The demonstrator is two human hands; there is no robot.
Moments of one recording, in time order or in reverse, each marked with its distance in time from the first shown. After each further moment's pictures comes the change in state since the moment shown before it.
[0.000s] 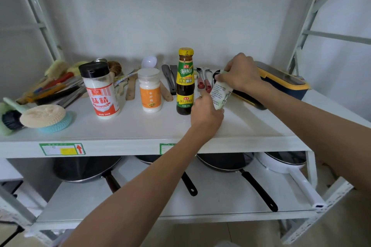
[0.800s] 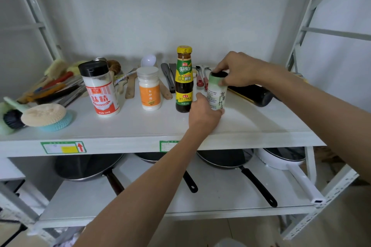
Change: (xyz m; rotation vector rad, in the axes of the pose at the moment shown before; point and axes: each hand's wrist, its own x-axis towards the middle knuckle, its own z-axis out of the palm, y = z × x) left_hand -0.001 -0.010 0.003 -0.155 -0.082 -0.113; right_hand -0.023 -0.018 -0.042 -0.265 -0.359 -0.266
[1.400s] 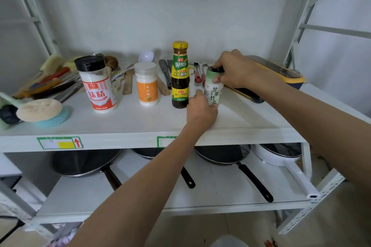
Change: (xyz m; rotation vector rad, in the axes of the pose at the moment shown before) left_hand 0.010 -0.009 0.010 0.055 0.019 0.048; right_hand 0.007 0.006 0.024 -0.003 0.132 -0.002
